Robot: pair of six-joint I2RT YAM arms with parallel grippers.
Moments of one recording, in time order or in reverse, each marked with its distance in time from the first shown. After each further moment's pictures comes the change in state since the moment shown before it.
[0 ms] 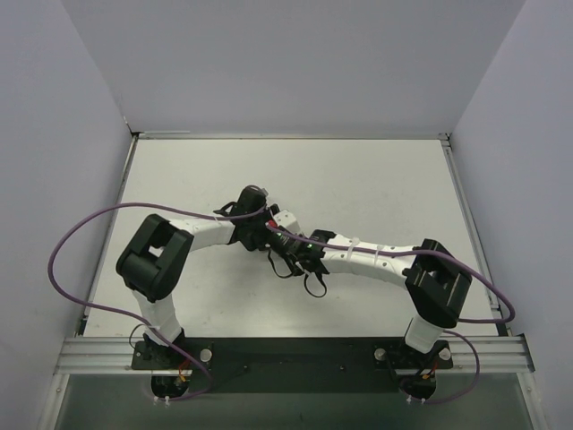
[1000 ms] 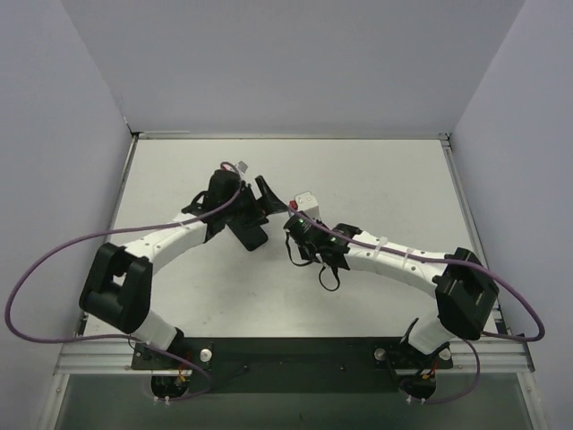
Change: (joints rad) left arm 0.069 -0.227 -0.021 0.010 0.034 0.016; right arm -0.069 -0.138 -0.068 0.118 0.058 0.035
